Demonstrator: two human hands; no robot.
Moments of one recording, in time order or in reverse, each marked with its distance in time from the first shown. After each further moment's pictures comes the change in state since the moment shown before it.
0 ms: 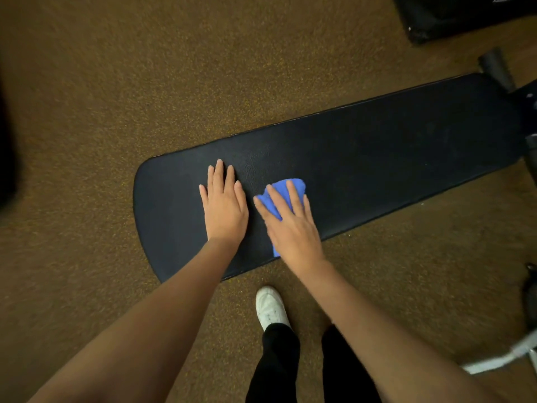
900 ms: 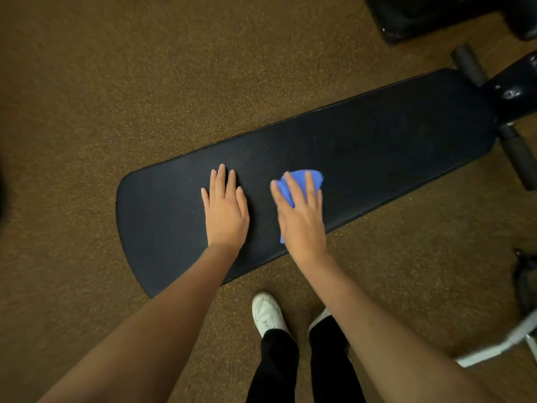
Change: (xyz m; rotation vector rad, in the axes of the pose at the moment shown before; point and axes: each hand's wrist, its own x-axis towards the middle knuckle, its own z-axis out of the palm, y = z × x) left_hand -0.001 0.022 0.015 -0.001 -0.012 0.106; right_hand 0.006 0.033 -0.010 0.064 0.047 0.275
